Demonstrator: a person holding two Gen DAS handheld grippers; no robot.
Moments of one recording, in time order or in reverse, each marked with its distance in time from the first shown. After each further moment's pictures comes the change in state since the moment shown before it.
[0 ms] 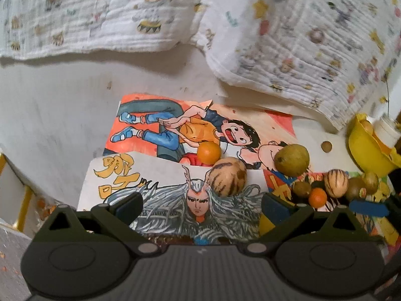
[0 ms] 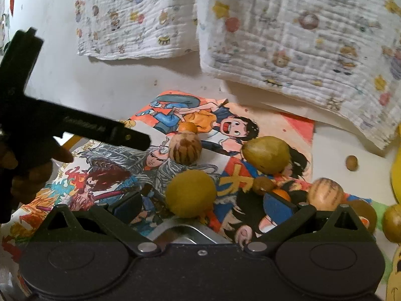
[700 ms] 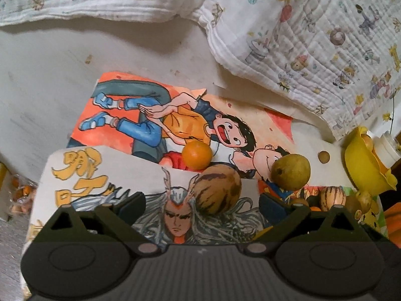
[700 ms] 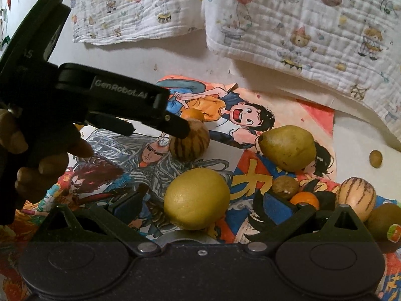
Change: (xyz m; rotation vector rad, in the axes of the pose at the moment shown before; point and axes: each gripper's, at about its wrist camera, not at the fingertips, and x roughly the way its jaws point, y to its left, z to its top) left arm 0.052 0.003 0.016 -0.101 0.072 -0.105; right arm 0.053 0.003 0.001 0.002 0.051 0.020
